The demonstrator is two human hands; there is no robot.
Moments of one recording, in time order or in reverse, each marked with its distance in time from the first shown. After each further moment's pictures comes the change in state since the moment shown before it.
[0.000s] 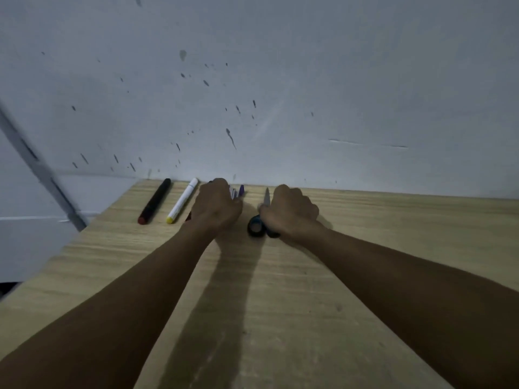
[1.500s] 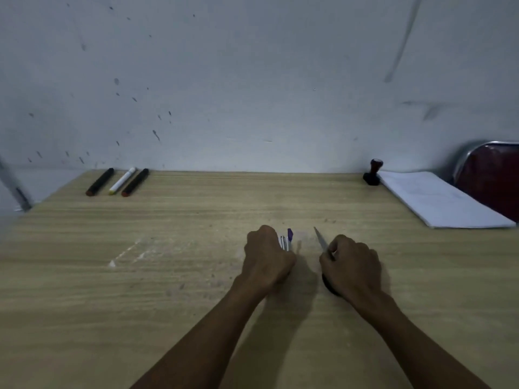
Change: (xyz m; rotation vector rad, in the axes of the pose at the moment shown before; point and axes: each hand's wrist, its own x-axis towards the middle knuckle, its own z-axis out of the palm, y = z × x) left_hand -0.313 0.216 0.071 -0.267 -0.253 0.064; right_hand -0.296 0.259 -0.142 -0.203 0.368 0.161
